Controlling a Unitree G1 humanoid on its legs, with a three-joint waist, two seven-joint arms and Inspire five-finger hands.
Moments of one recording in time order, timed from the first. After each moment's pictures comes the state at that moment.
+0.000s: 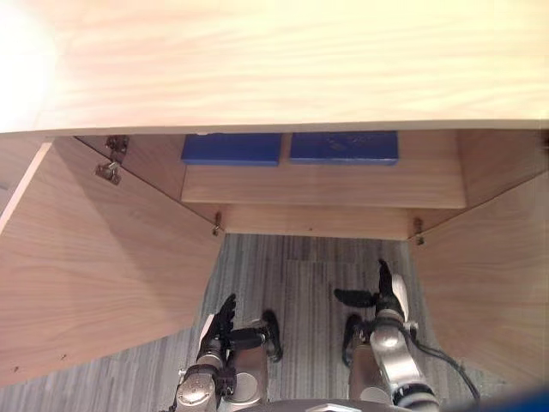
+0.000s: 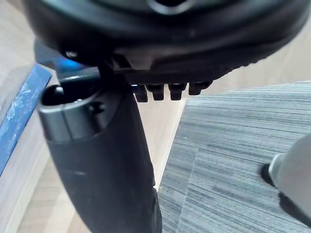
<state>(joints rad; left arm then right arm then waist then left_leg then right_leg) 0.34 0.00 0.02 0.28 0.03 0.07 -0.04 0.08 -0.01 -0.01 0.50 -0.30 0.09 -0.36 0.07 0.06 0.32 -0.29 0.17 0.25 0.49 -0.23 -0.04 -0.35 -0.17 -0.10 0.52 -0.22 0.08</state>
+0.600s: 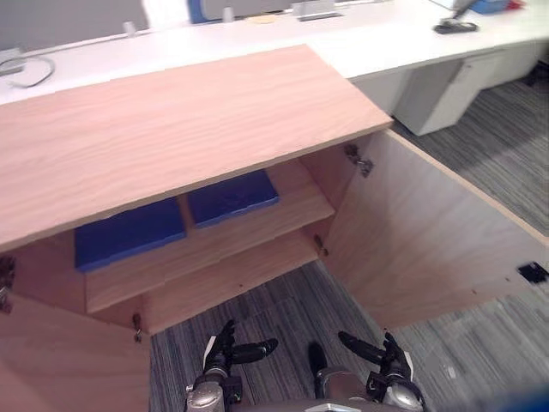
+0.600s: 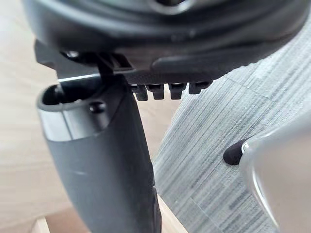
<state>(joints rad) 0.18 -0.05 0.10 0.66 0.01 0.04 0.04 0.18 0.04 -0.20 0.64 0.16 0.02 -0.25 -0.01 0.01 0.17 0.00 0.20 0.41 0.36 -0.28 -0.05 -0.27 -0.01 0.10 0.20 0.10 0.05</state>
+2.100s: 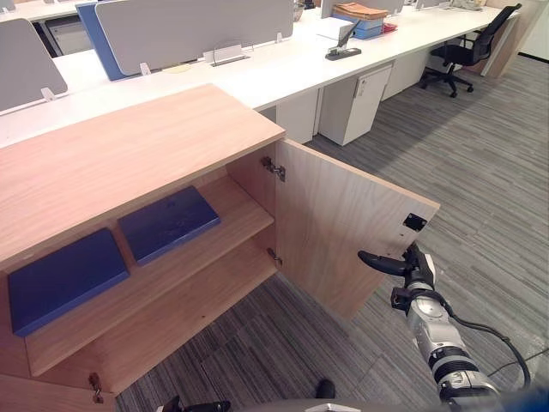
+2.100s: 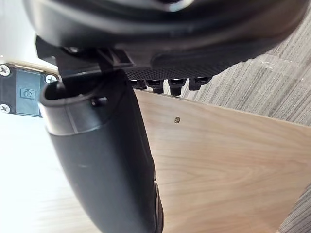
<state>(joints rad) 0.13 0.09 0.38 1.09 0.15 0.05 0.10 -0.23 -0.29 -0.04 0.70 0.30 -0.05 -0.19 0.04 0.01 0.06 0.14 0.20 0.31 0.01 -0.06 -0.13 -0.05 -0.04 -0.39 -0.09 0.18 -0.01</state>
